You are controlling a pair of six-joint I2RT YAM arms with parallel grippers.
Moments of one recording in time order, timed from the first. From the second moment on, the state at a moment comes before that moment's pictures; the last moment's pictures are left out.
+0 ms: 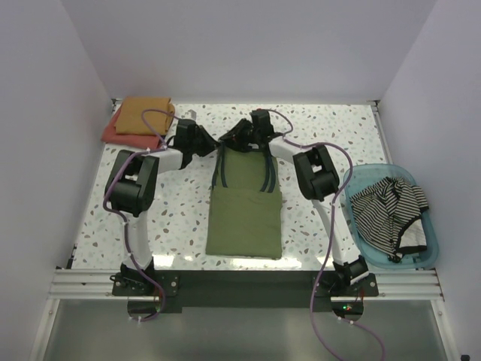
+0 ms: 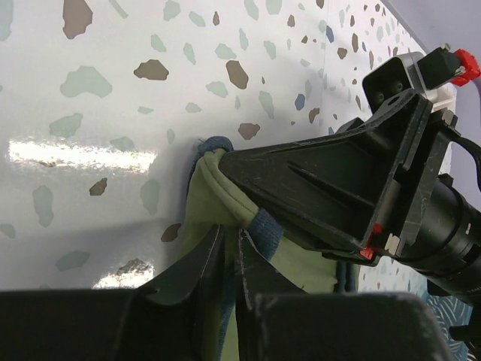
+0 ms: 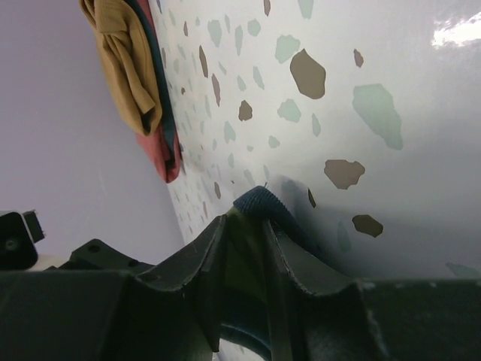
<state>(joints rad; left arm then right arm) -0.26 2.05 1.22 0.28 0.21 -0.79 0.45 2.58 1.97 0.09 -0.45 1.21</state>
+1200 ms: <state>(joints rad) -0.32 2.13 1.28 0.35 0.19 -0.86 0.36 2.49 1.89 0.05 -0.46 1.24</state>
